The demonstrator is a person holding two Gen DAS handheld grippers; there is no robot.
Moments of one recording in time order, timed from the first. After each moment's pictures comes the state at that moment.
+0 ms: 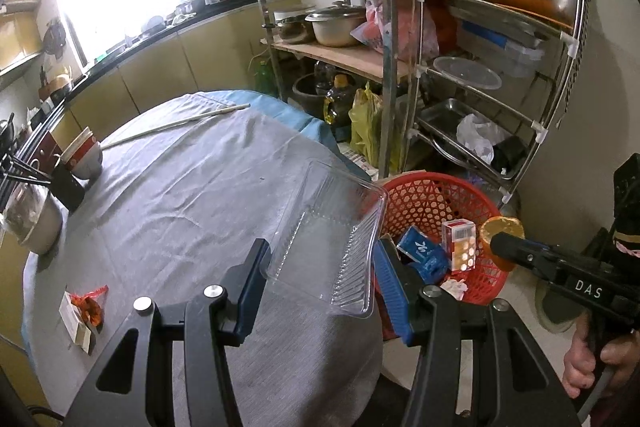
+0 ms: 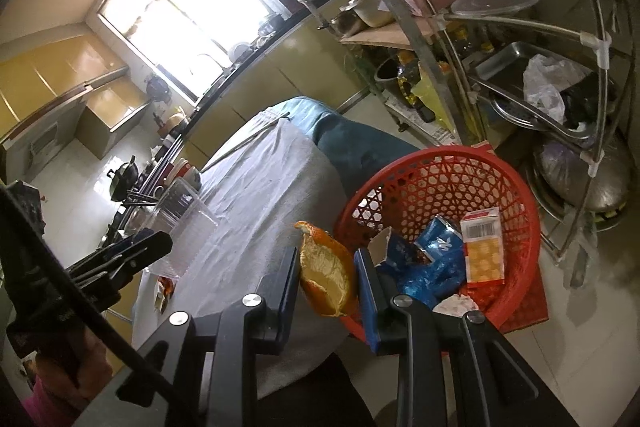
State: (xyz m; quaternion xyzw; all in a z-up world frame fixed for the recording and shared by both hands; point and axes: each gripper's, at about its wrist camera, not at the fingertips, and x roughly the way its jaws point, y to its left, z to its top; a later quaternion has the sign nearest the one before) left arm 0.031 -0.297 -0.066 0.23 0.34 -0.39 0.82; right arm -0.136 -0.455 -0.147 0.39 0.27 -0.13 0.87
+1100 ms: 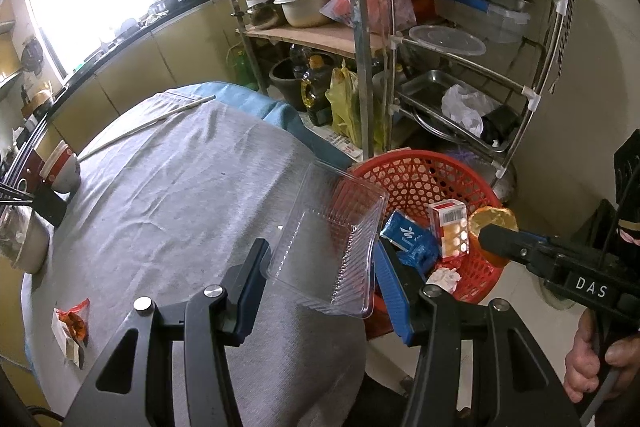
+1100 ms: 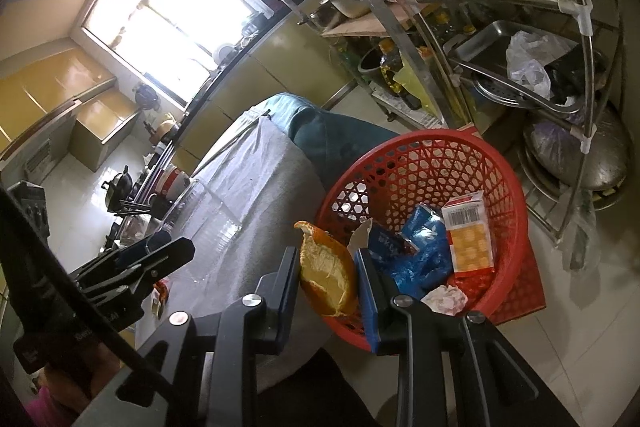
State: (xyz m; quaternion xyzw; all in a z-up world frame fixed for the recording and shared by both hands) left arm 0.013 -0.339 -0.093 0.27 0.36 -0.40 0.80; right arm -0.144 -0.470 -0.168 0.43 0.28 -0.14 0.85
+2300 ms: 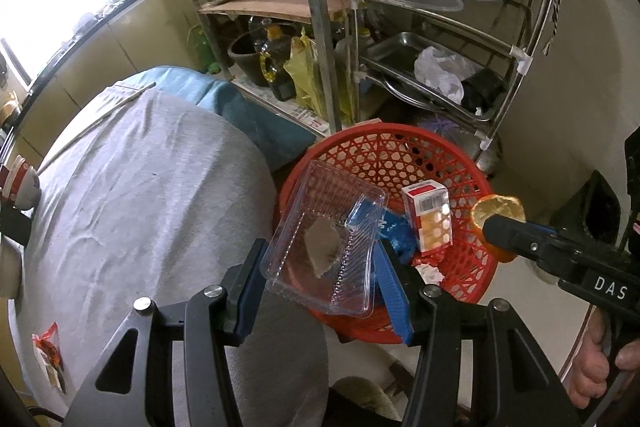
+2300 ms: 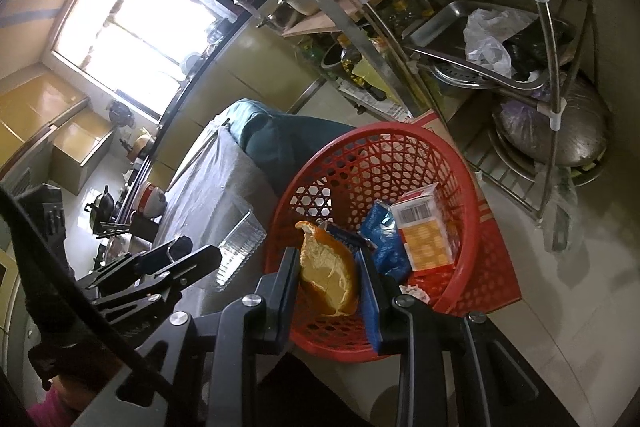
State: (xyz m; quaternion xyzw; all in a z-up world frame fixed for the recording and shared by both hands) left arm 0.013 -0.396 -0.134 0.31 0.40 -0.43 0.75; right arm -0.160 -0.502 -0.192 0.46 0.29 -0.18 0.82
